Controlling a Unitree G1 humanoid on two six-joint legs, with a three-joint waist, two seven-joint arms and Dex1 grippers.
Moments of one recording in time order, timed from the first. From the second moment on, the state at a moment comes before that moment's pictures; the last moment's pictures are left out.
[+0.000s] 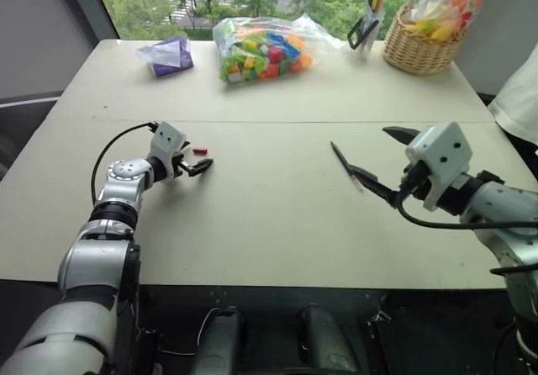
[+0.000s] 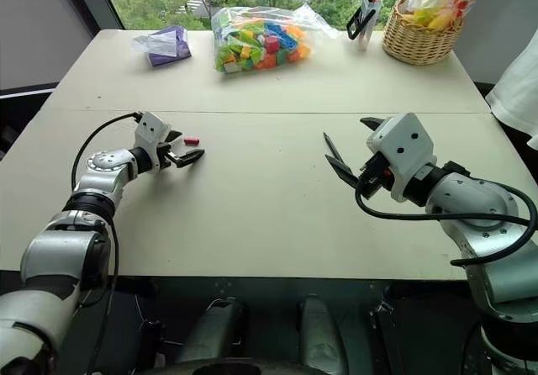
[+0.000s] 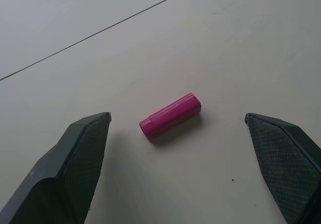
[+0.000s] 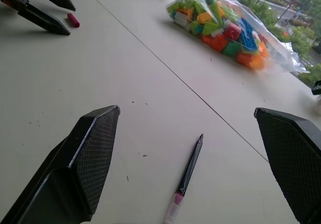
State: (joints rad) left arm -0.92 0.50 0.02 1.18 -0.04 -0.14 -0.81; right arm -0.19 -0.79 -0.23 -0.69 0.40 0.69 0.55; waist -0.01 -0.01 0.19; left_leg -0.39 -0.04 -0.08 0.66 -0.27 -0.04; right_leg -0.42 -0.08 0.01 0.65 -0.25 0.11
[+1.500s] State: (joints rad) left arm -0.83 0.40 0.08 1.07 -0.07 -0.11 -0.87; right arm -0.27 -0.89 -0.26 -0.69 0.45 0.79 0.61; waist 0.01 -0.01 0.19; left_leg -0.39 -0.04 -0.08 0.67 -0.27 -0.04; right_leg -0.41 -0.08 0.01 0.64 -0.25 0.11
